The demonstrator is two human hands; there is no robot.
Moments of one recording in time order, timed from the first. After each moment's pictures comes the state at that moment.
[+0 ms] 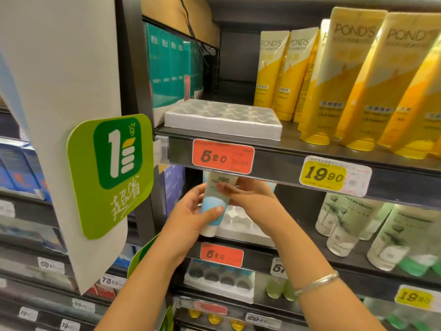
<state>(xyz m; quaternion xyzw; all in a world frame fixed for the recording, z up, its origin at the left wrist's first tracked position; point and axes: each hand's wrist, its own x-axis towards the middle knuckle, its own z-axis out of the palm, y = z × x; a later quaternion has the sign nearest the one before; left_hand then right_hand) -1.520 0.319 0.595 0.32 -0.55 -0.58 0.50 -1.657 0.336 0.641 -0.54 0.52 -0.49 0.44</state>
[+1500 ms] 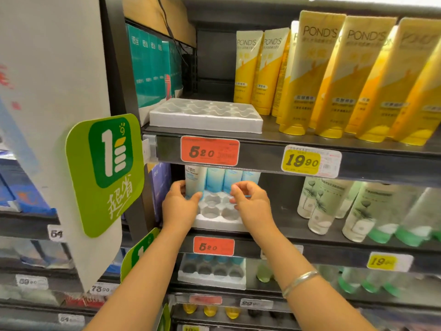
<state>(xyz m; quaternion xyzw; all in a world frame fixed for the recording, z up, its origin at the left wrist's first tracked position) -1.535 0.278 0.581 0.56 -0.59 -0.35 0.46 -1.668 0.332 0.593 -0.47 0.63 -0.57 0.25</state>
